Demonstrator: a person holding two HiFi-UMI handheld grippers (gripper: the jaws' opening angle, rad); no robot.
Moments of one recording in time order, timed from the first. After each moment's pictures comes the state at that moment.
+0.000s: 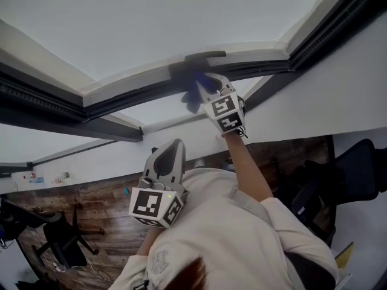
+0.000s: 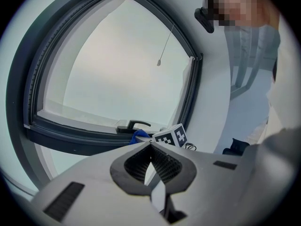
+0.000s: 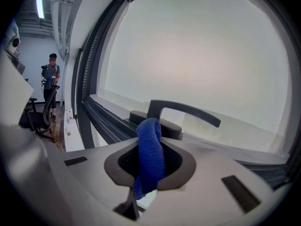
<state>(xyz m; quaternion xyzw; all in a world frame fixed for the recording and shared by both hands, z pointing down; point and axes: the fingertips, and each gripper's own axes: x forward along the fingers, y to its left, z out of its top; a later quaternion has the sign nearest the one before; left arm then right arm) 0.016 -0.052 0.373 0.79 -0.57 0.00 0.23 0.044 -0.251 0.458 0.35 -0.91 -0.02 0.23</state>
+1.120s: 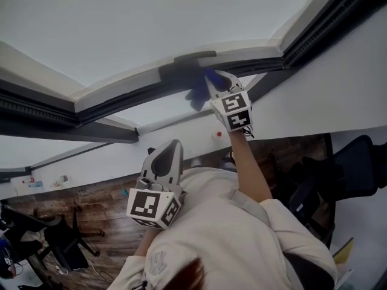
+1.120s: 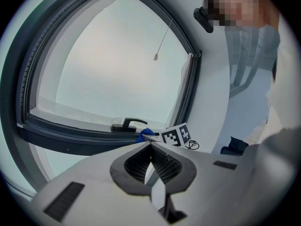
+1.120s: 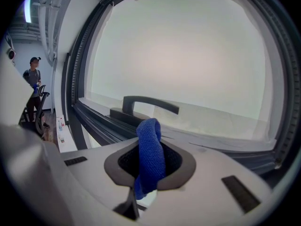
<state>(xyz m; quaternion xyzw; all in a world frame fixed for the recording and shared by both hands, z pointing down) 0.033 -0.062 0.377 0.80 -0.56 0.01 0.23 0.101 -0.273 0.458 0.40 -0.89 0.02 0.22</state>
